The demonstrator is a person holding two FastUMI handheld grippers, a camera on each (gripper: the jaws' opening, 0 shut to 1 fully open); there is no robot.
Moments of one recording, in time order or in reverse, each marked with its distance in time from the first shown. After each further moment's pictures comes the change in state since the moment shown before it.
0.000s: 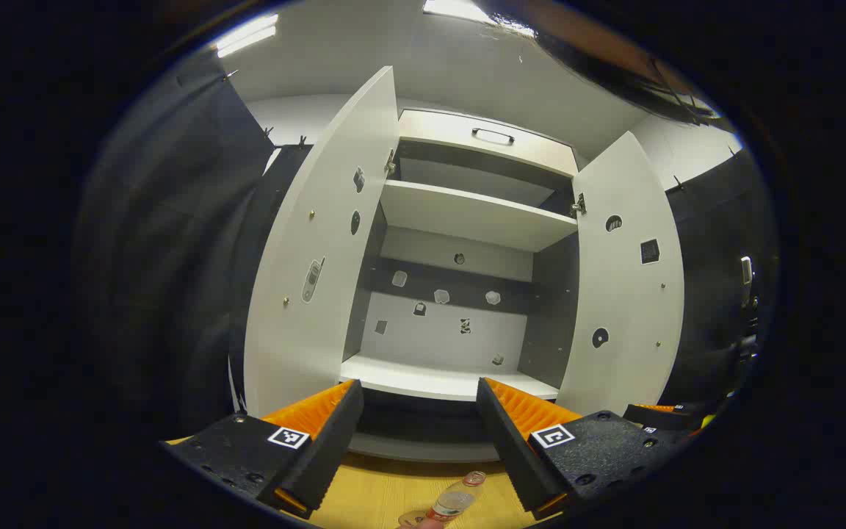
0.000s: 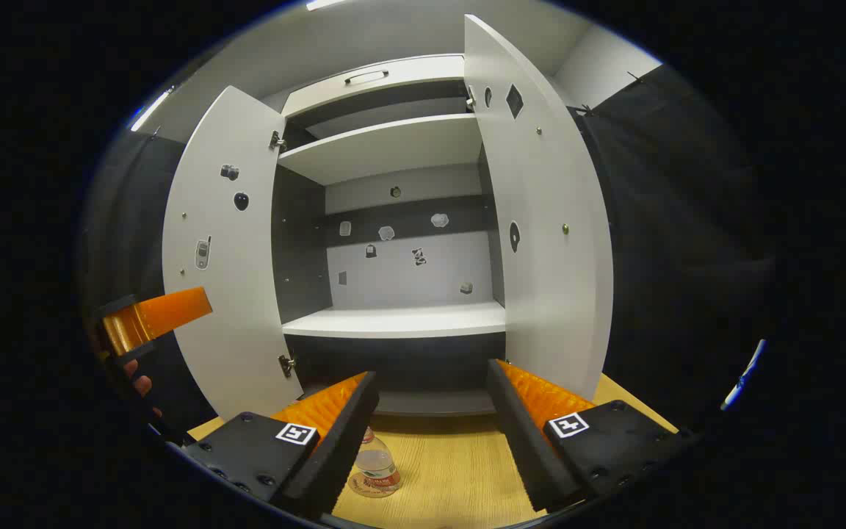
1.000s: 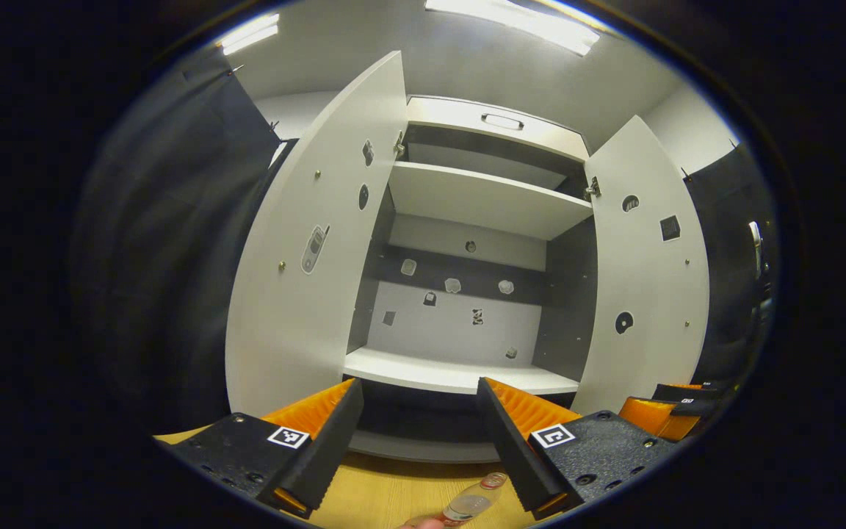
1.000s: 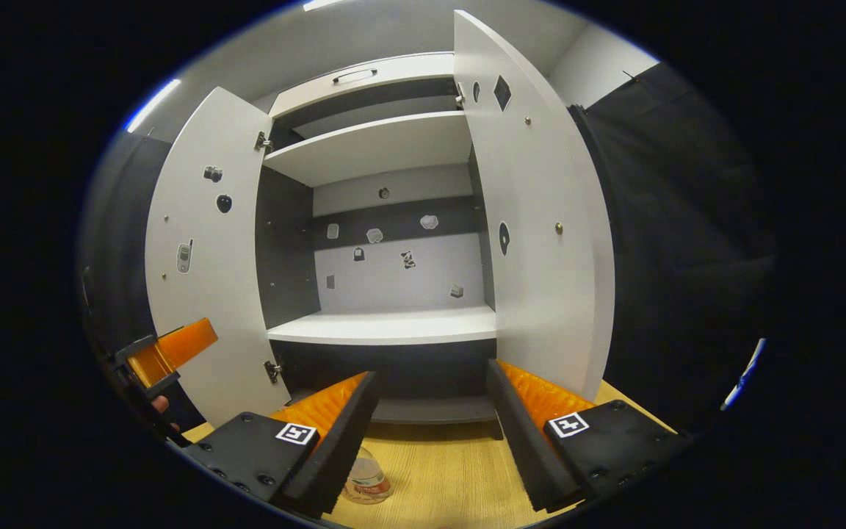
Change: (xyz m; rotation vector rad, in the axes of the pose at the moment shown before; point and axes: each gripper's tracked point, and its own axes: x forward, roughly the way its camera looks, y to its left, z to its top) left arm 0.029 0.013 -0.039 0.007 0.006 0.028; right arm 0.020 -0.013 0.010 0.002 -0.027 -0.023
